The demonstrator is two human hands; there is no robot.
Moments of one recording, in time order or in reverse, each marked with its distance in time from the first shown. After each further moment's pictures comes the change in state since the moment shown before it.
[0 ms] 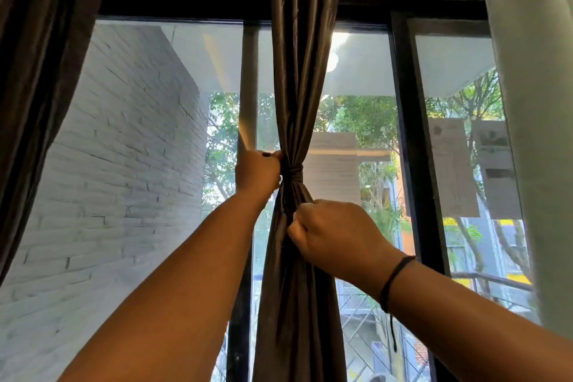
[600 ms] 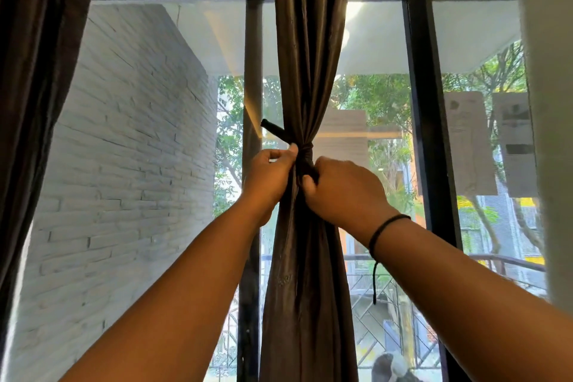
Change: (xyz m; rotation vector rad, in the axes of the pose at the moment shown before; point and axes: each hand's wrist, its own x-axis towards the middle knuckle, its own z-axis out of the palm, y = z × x) left_hand -0.040 -0.027 0.006 -0.207 -0.139 -0.050; right_hand 0.015 0.020 0.014 0.221 -0.089 0.434
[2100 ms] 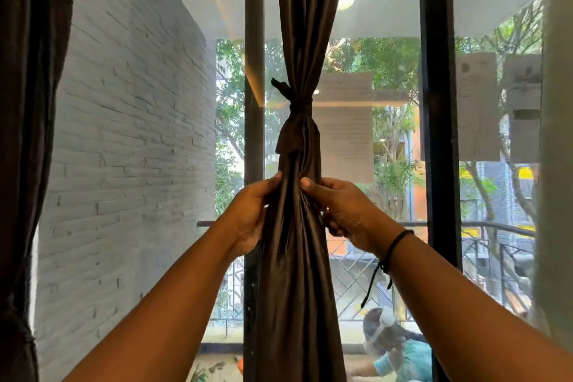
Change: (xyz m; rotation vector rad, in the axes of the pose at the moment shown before) left_hand -0.062 -0.063 -0.039 -0.254 -0.207 -0.328; right_hand -0.050 0.025 0.059 1.218 -0.406 0.385
